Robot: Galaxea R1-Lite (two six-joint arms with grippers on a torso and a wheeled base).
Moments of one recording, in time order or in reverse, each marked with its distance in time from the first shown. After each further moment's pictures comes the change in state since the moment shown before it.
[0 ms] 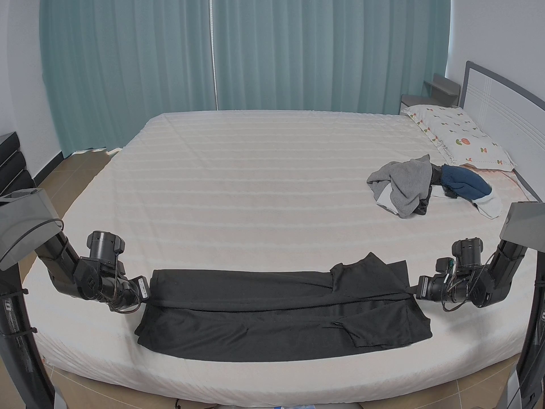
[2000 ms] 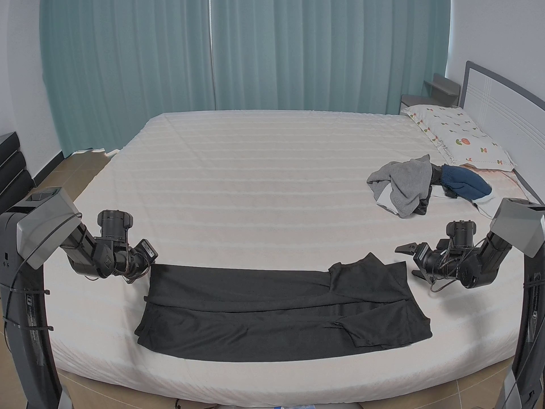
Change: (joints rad) left arm 0.028 0.193 -0.342 -0.067 -0.007 -0.342; right arm -0.028 0.140 -0.322 0.021 0.005 0.510
